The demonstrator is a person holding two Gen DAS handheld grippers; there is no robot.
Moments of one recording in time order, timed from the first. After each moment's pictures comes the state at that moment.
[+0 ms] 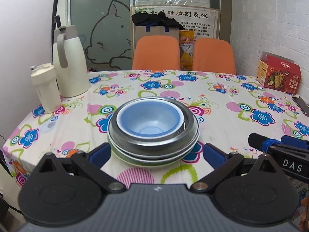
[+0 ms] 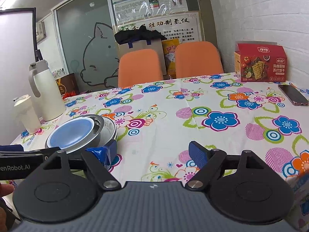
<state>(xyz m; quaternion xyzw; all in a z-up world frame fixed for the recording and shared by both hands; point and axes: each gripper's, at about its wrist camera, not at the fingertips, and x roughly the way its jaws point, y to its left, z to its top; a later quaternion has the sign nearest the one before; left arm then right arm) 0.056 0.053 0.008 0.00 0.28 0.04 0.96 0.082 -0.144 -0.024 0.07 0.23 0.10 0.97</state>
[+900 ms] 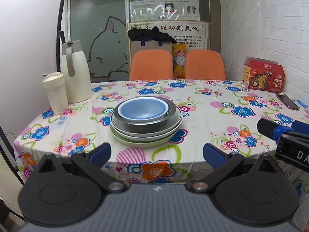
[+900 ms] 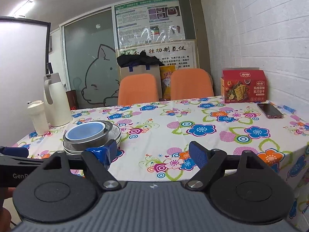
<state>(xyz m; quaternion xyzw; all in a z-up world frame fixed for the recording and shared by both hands) -0.034 0.029 0.010 0.01 0.23 0.03 0.97 -0.021 -0.159 -0.014 0.05 0.14 0.08 0.99</state>
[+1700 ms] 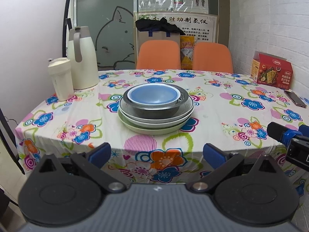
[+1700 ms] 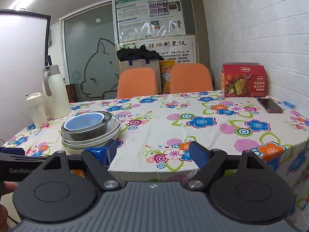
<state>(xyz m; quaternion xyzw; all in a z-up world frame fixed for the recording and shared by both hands) -0.028 0.047 -0.008 0.00 0.26 0.05 0.97 -0.020 -0.153 -0.028 0.05 0.16 0.08 0.98</state>
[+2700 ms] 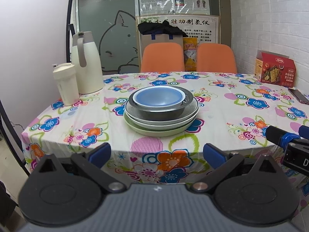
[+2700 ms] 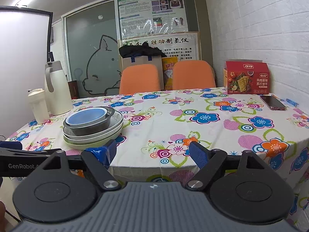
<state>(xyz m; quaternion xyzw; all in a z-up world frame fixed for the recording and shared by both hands) -0.032 0.047 -0.008 0.02 0.25 0.06 0.97 -0.020 -0.146 -0.033 0.04 0.17 0.09 0.98</state>
